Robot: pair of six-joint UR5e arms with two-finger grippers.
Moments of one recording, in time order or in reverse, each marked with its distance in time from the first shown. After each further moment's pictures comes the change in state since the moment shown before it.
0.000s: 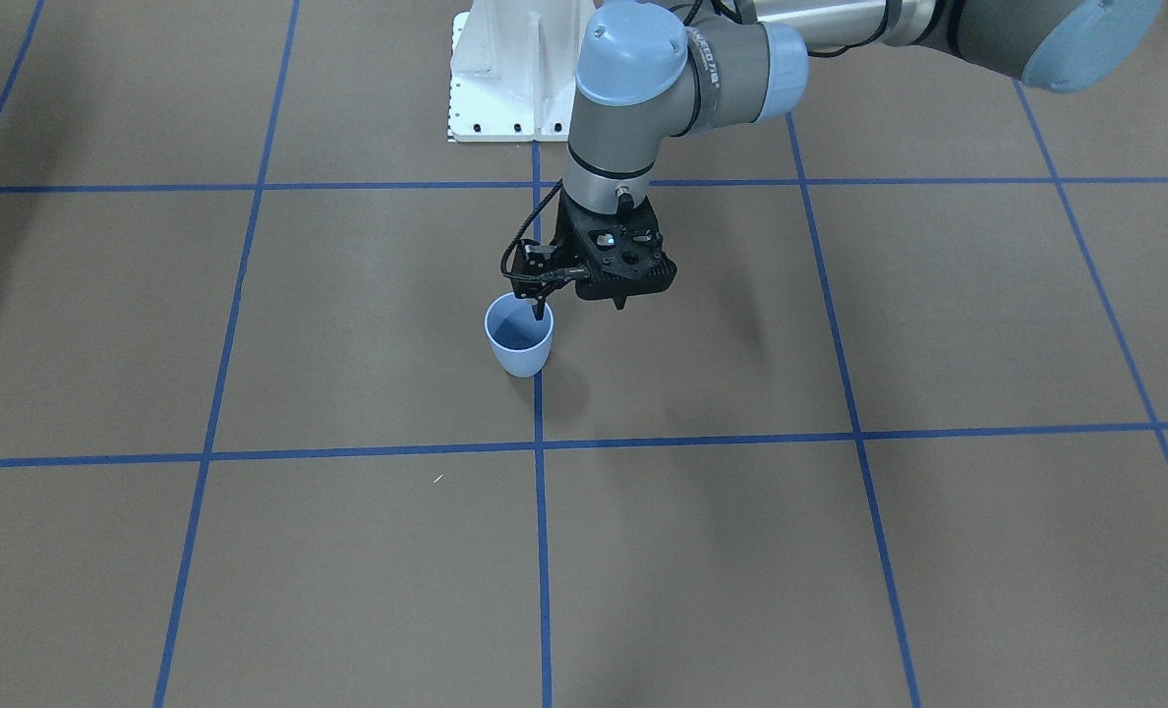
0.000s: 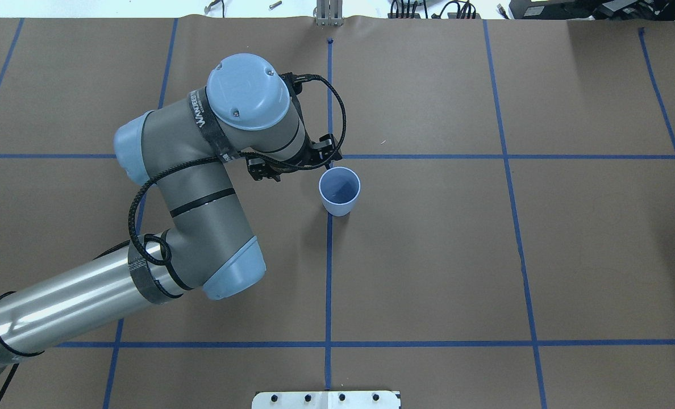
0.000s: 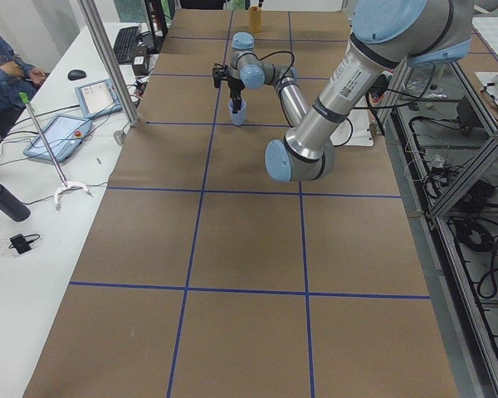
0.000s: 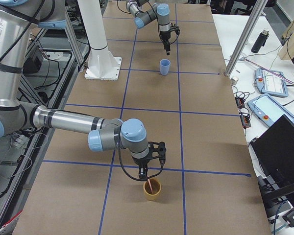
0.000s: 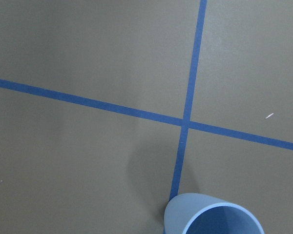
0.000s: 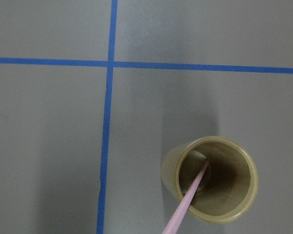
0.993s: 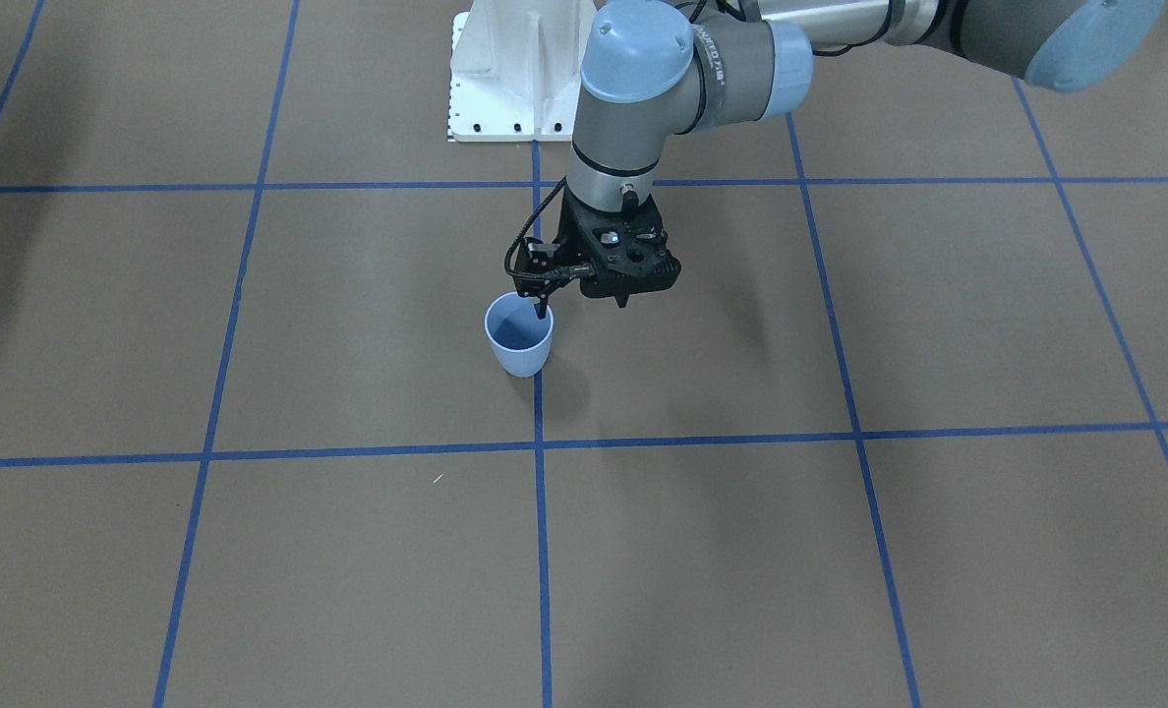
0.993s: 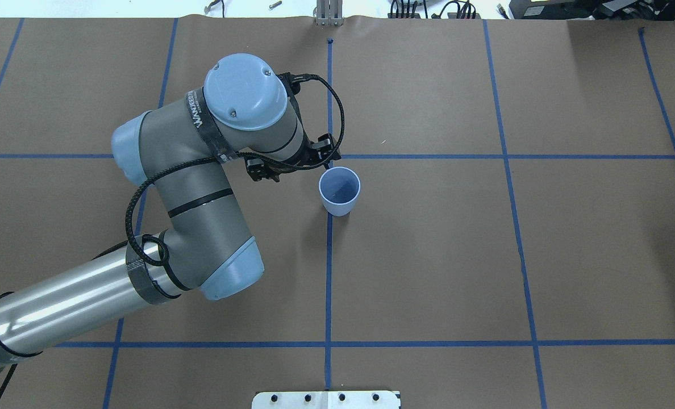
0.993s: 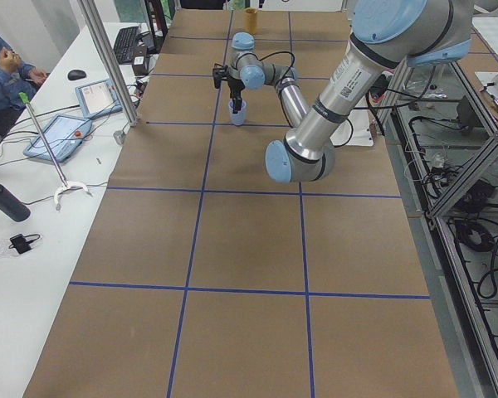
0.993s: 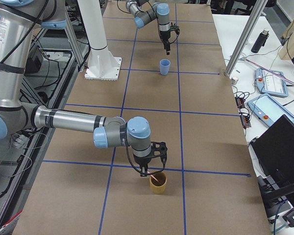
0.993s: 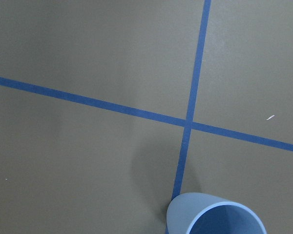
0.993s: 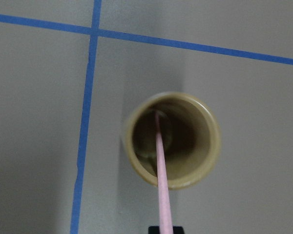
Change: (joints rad) left arm 0.000 0.004 -0.002 -0.003 -0.001 -0.010; right arm -0.040 -0.005 0.008 -0.036 -0.054 -0.030
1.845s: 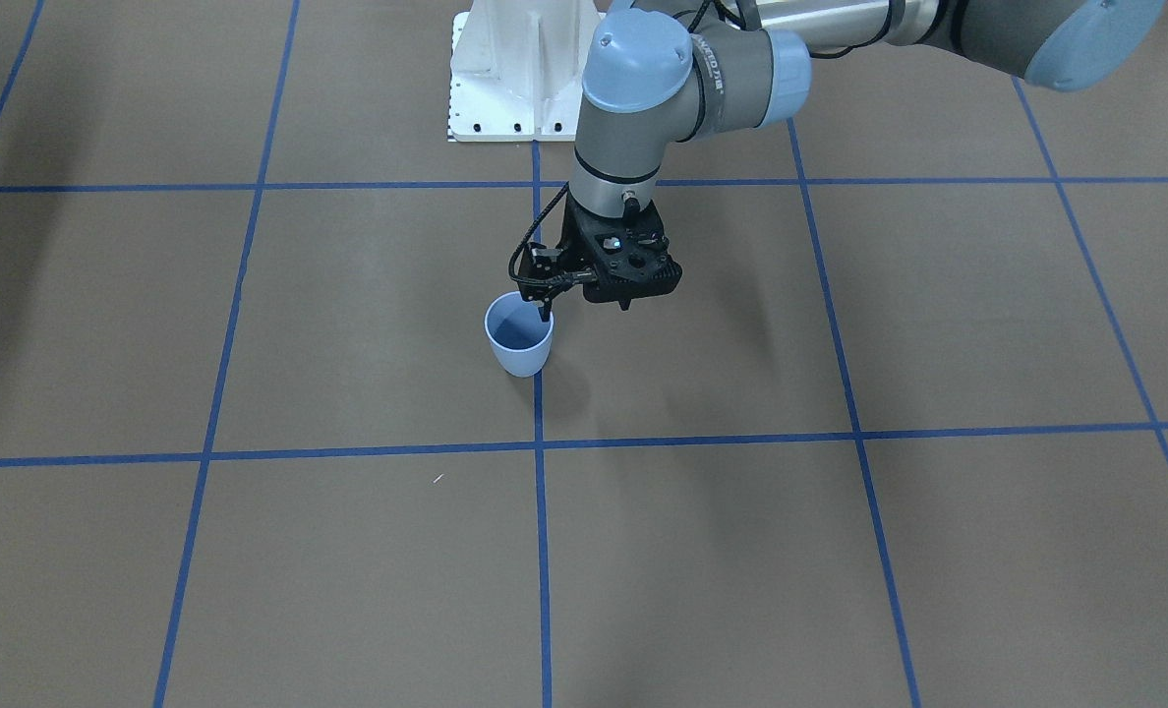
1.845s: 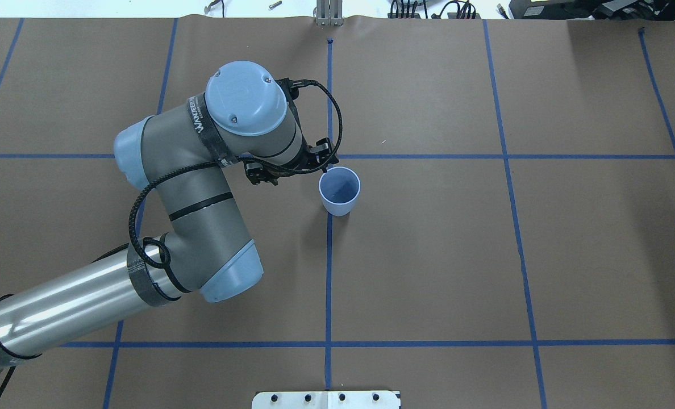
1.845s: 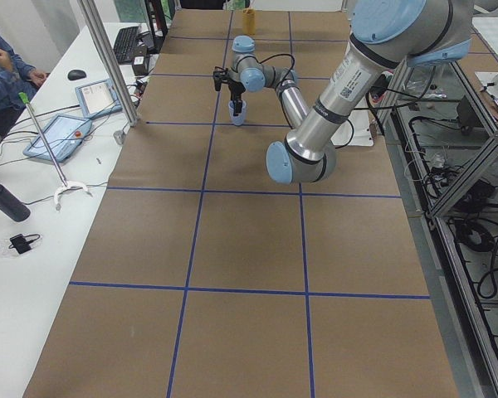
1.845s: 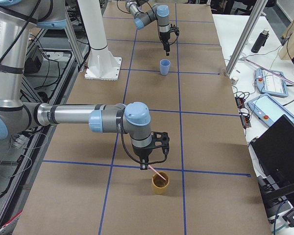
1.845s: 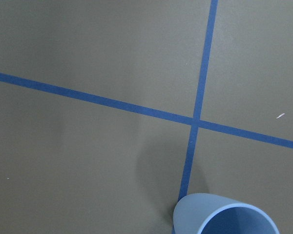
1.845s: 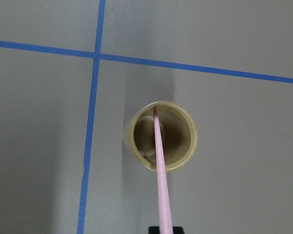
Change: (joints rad) left arm 0.007 0.011 0.009 -0.010 0.004 -0.001; right arm 0.187 0.078 0.165 -0.354 0.007 -0.207
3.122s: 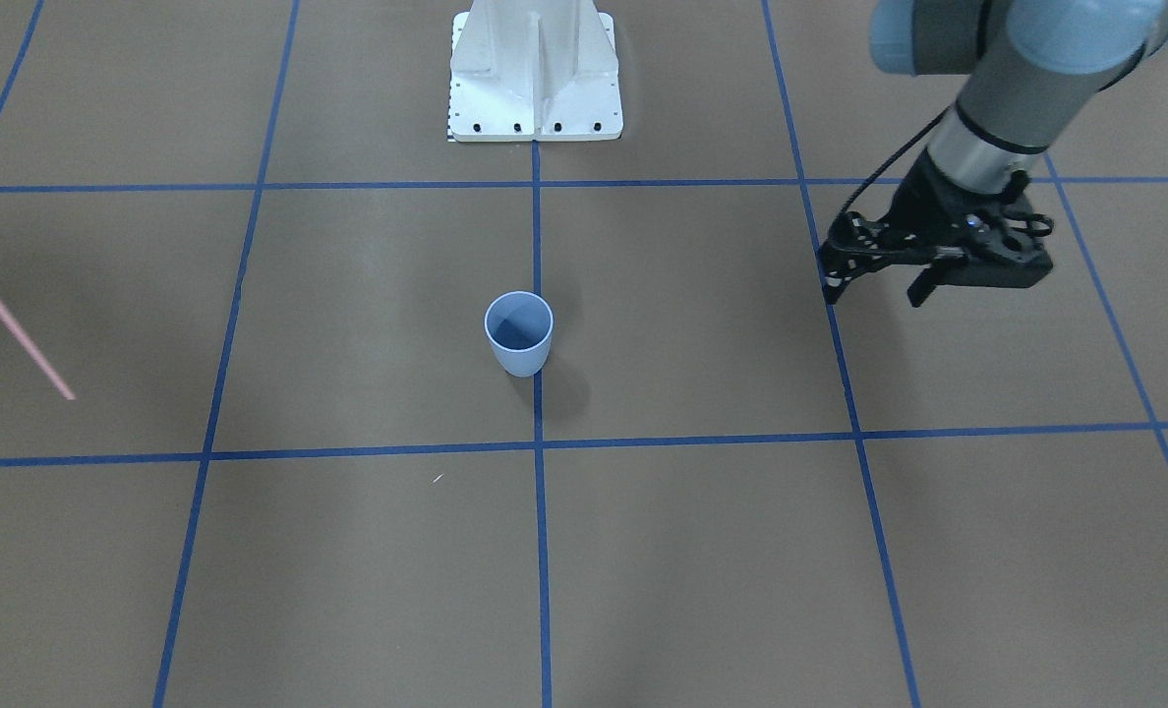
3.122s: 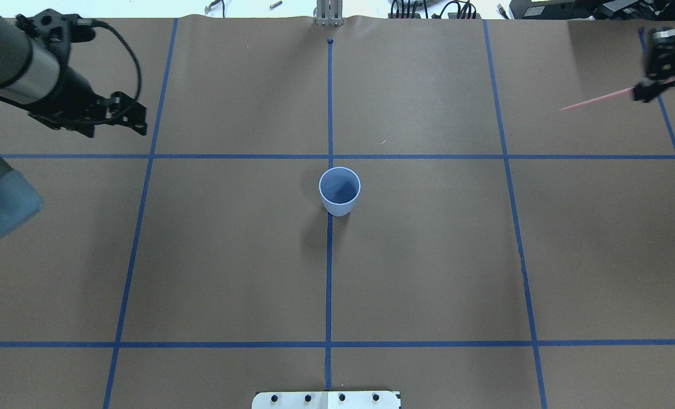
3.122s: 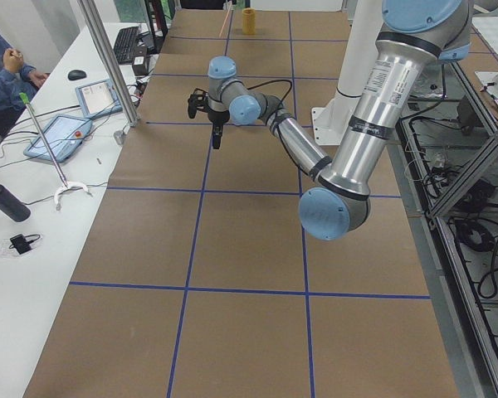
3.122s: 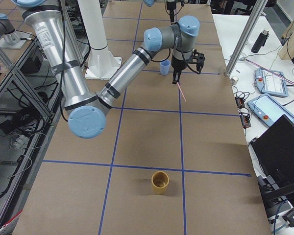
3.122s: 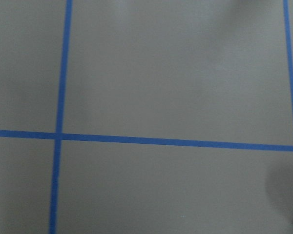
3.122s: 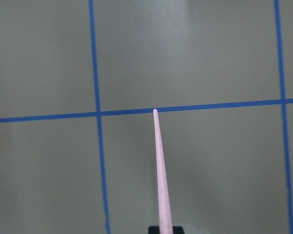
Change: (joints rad) left arm -0.408 0.476 -0.315 -0.002 -0.310 0.565; right arm -0.482 0.699 0.122 -0.503 0.276 0.813
